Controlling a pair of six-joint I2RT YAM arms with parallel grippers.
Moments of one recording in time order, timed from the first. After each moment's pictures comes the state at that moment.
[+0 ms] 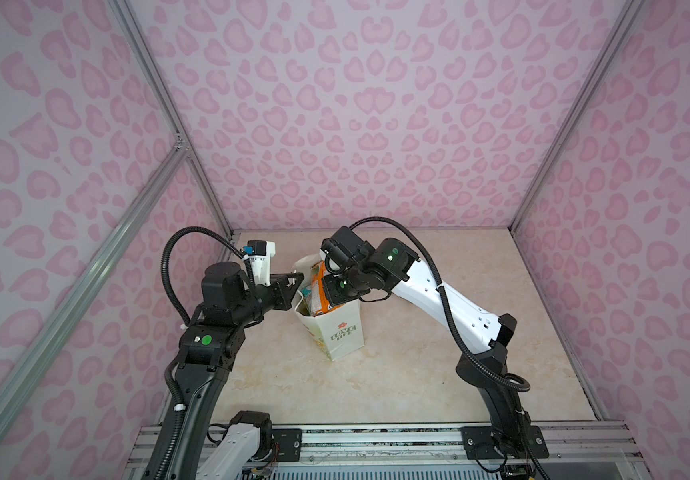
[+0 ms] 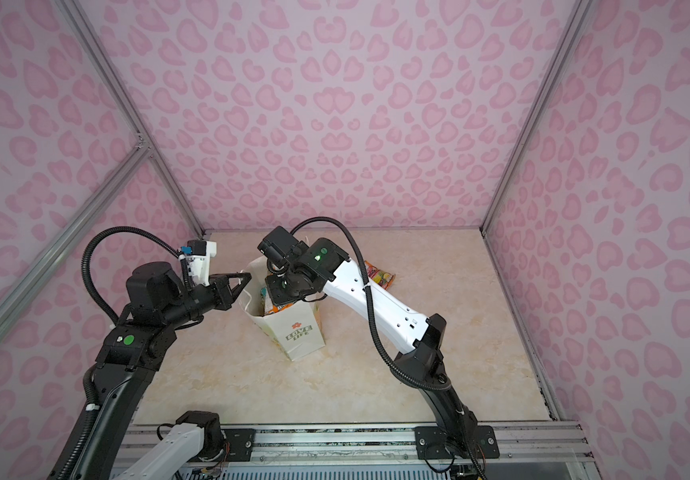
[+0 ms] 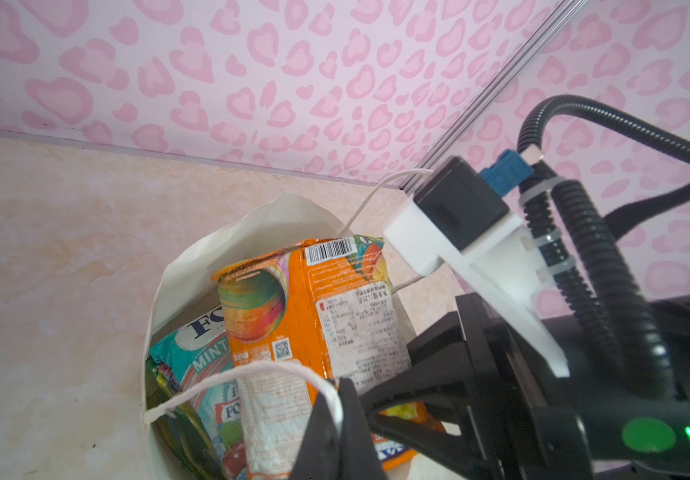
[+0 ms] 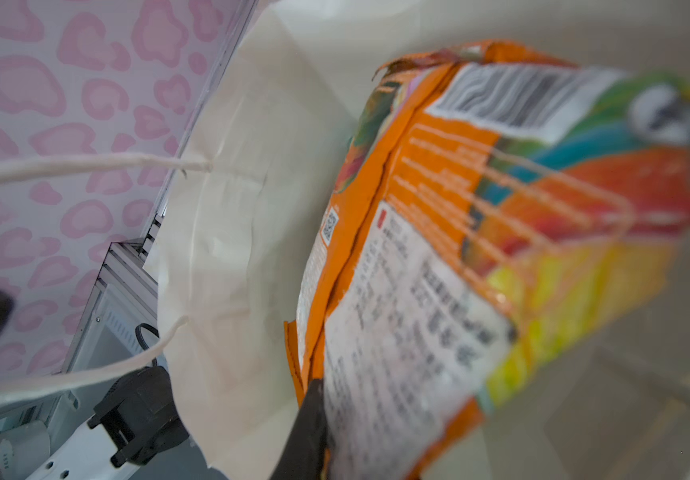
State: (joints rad) left arm -0.12 0.89 1.07 -0.56 0.53 -0.37; right arm 1.01 2.12 2.49 -1.36 -0.03 0.54
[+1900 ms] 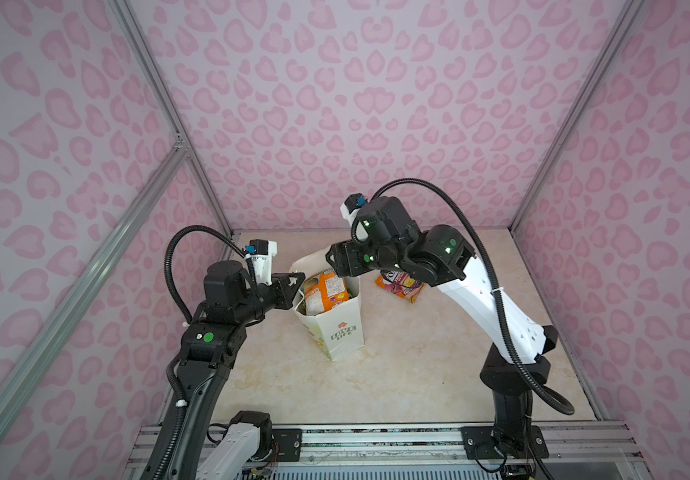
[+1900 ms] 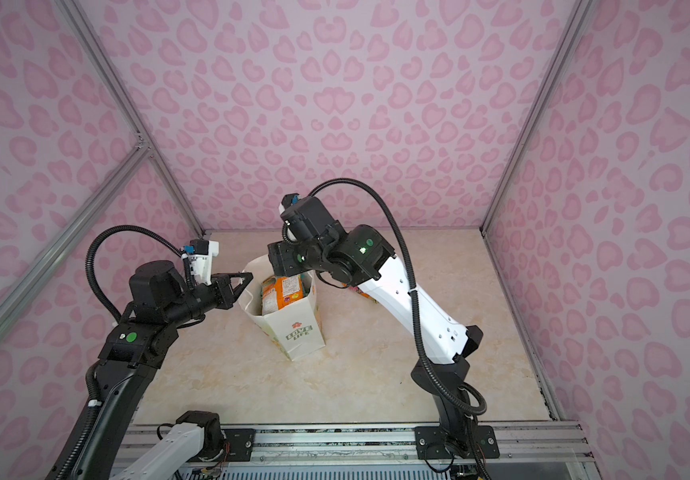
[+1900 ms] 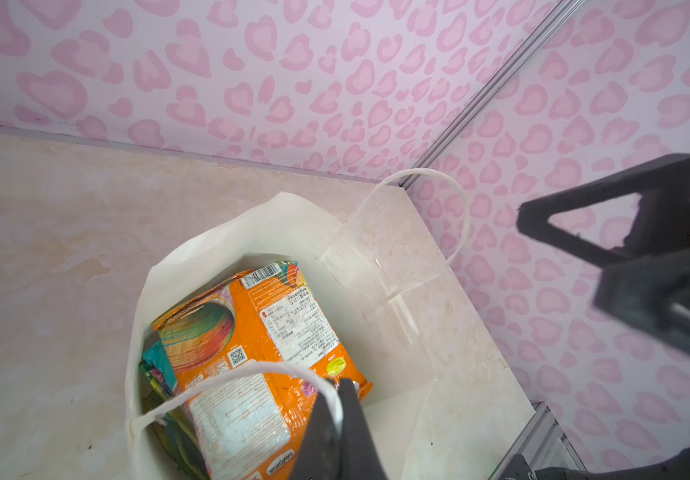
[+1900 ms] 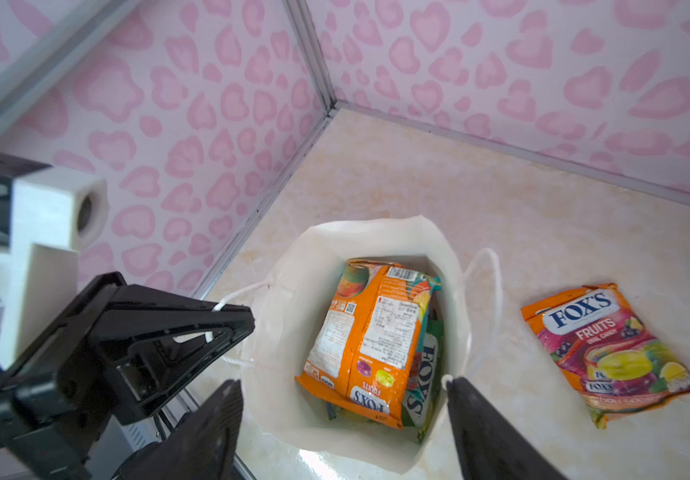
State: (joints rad) left arm -0.12 0.90 1.07 -0.56 0.53 -0.37; right arm 0.94 1.91 2.51 -1.19 0.15 0.44
